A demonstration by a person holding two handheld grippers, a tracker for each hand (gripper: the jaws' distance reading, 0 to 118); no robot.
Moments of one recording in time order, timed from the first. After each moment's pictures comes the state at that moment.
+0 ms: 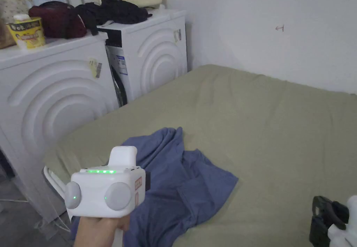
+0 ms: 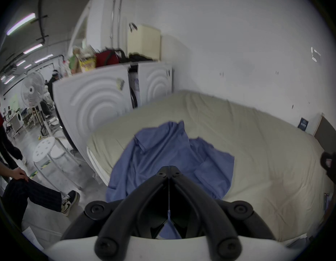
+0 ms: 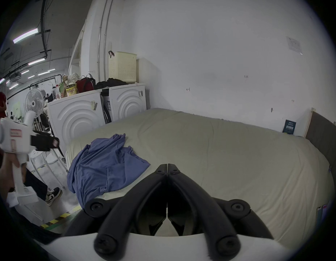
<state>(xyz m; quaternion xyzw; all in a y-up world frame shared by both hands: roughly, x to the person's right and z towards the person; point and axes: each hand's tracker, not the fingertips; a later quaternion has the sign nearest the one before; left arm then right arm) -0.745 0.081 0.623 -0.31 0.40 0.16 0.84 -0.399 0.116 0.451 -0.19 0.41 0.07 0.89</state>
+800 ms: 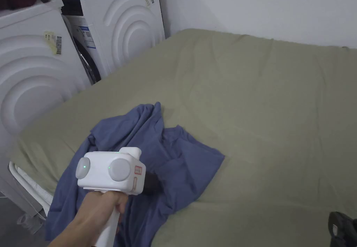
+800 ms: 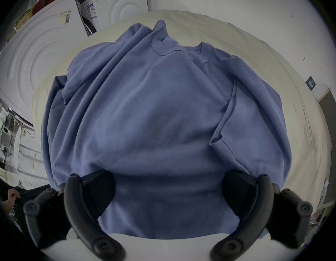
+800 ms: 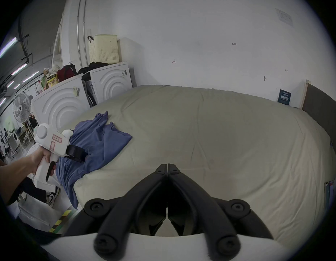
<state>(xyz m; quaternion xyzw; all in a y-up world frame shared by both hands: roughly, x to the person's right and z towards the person) -0.827 0.009 0.551 -0.47 0.44 -0.01 0.76 -0.384 0.058 0.428 -0.27 0.37 0.07 0.89</state>
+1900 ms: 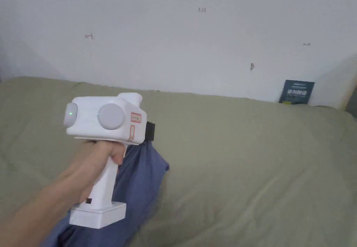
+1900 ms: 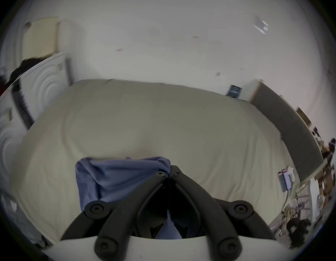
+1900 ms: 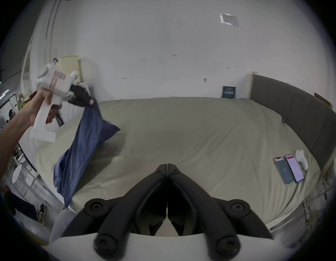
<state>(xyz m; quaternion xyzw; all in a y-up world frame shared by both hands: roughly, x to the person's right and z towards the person) -0.484 0.193 0.274 -0.33 0.01 0.12 0.94 -0.130 0.113 0.456 -0.25 0.16 0.01 0.95</state>
